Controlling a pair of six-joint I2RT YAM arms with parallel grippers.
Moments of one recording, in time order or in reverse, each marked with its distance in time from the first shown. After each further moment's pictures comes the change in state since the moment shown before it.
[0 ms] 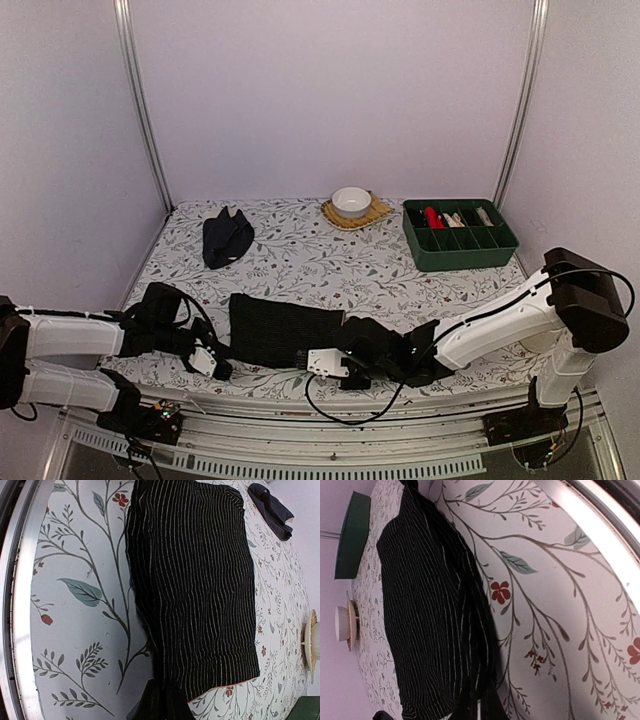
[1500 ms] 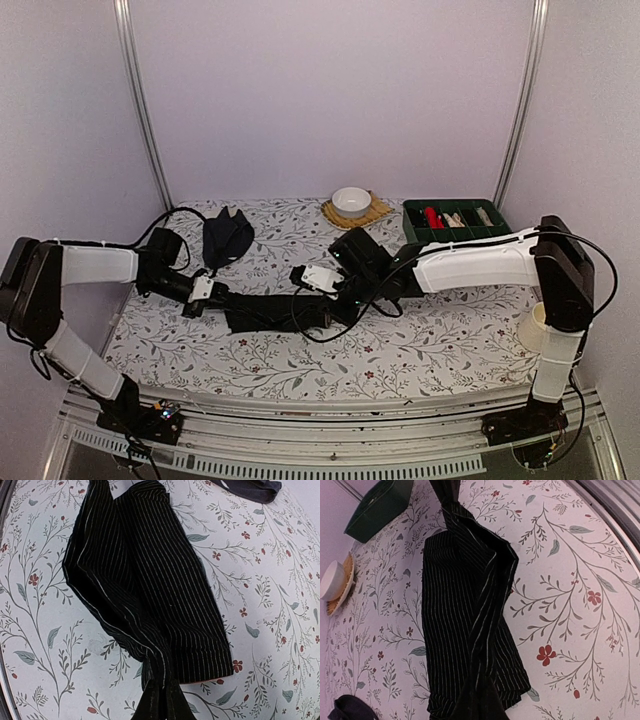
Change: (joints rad) left arm 0.270 0.374 0.496 -0.365 0.317 -0.088; right arm -0.307 0.102 0.423 -0.341 -0.361 0.183
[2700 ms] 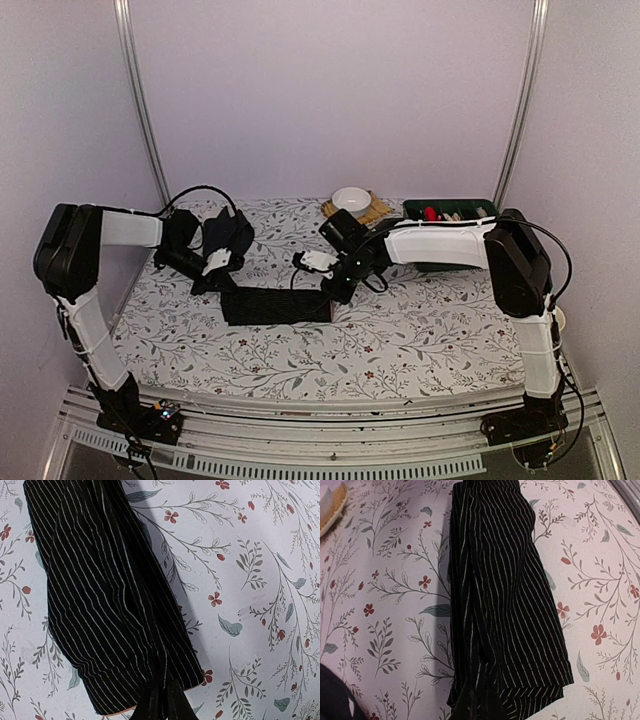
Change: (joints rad) left arm 0.029 0.363 0.397 -0.230 -0.104 -0.140; right arm -0.126 0.285 0.381 -0.311 -0.024 -0.026
